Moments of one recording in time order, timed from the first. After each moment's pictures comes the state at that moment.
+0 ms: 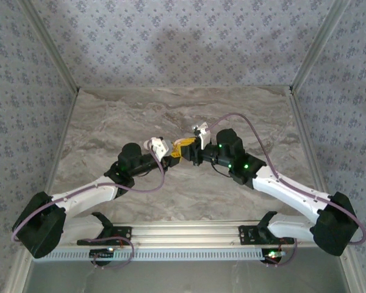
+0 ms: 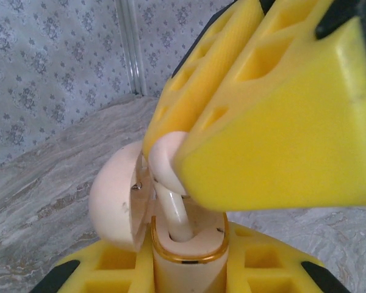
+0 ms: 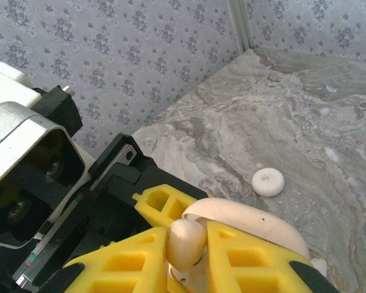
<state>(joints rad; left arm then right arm) -0.71 1.17 0.51 0.55 0.41 0.08 0.78 1.17 0.81 0.12 -0.32 0.30</state>
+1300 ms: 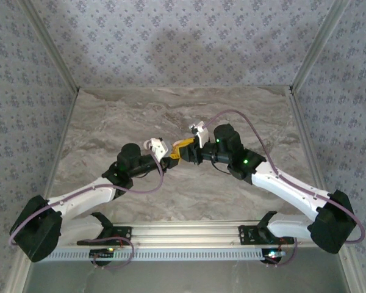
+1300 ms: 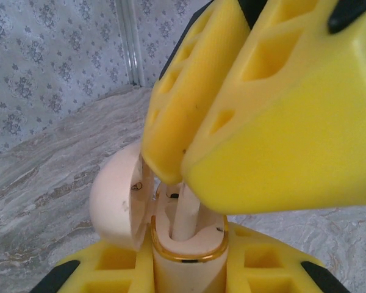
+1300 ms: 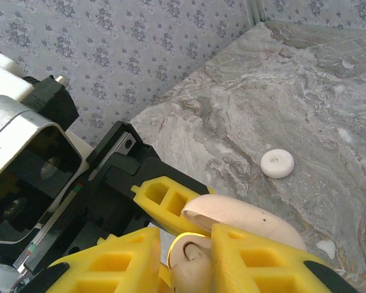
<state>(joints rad) -0.72 1.13 0.51 0.49 0.41 0.08 0.76 1.20 0.89 -0.01 -0.38 0.28</state>
